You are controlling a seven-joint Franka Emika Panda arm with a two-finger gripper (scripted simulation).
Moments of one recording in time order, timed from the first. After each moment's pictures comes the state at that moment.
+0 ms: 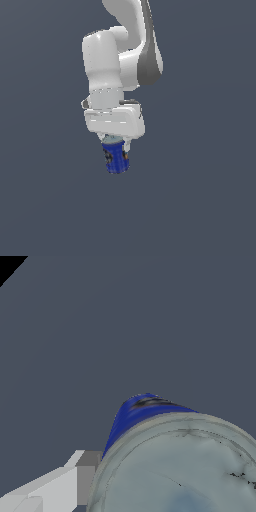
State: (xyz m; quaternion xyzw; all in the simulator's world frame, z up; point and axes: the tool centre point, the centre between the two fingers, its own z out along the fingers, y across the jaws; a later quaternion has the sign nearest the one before) arm 0.103 -0.038 0.272 -0.90 0.30 -0.27 0.16
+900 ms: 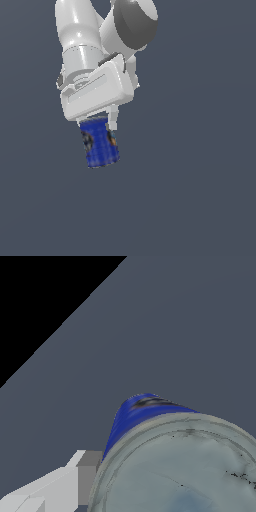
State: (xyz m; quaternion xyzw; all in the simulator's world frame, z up) arm 0.126 -0.065 0.378 -0.86 0.25 -0.38 0.22
